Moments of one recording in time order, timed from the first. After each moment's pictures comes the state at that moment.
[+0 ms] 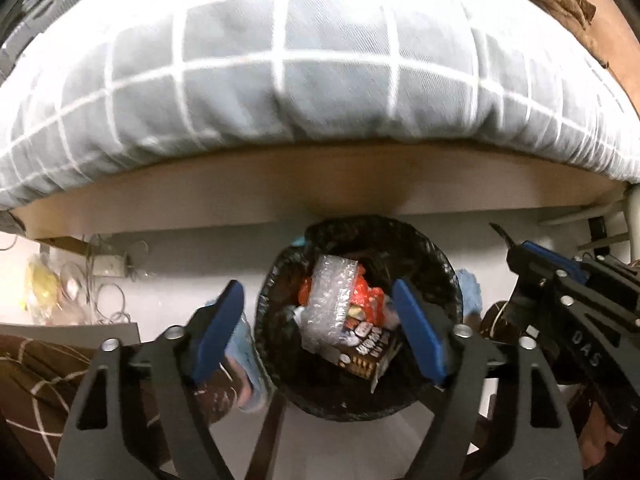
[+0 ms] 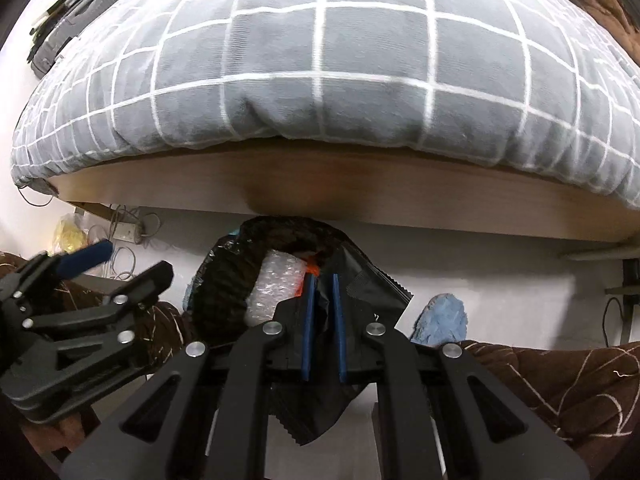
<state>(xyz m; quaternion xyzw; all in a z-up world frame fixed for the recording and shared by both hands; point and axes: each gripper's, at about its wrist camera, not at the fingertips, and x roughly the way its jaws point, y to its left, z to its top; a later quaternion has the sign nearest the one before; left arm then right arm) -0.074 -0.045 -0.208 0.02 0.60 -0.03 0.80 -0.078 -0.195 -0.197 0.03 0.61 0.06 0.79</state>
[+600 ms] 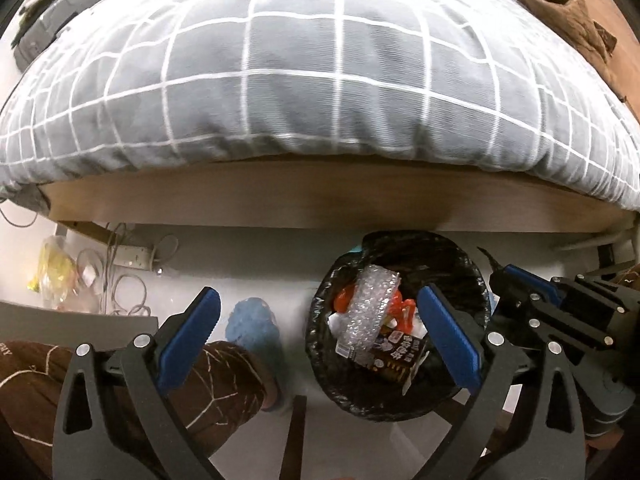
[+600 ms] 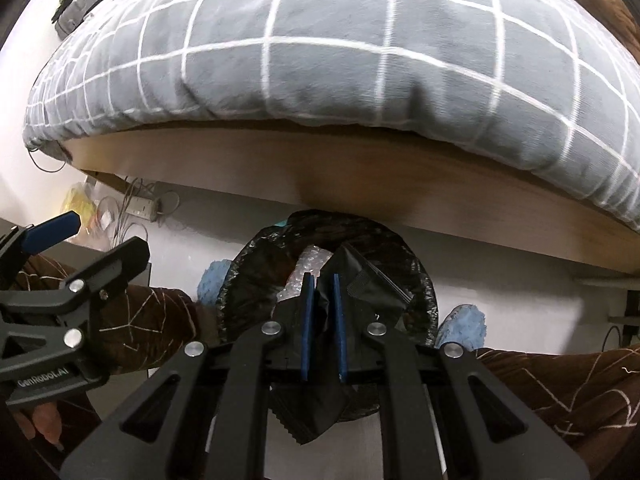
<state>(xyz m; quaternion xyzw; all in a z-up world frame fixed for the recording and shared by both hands) -0.083 0.017 -0.191 0.00 0.59 0.01 0.81 -0.078 -0.135 -0.203 -0.01 0.61 0.11 0.78</state>
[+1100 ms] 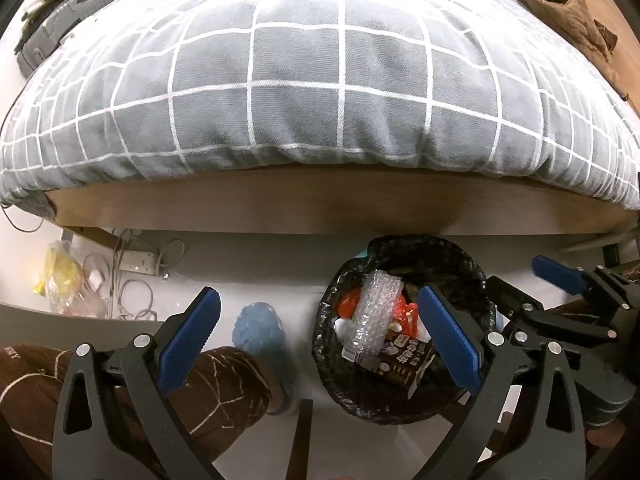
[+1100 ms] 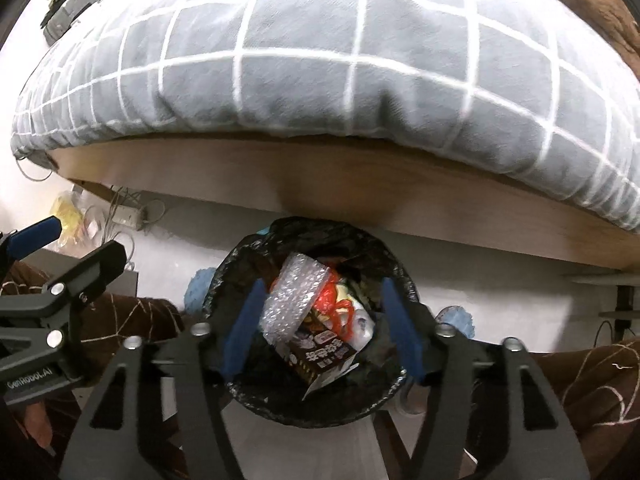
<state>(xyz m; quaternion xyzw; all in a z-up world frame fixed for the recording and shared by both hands) -0.083 0.015 -0.184 0.01 0.58 0.01 0.81 -0.076 -0.146 -0.199 -0.01 0.60 0.07 0.79</state>
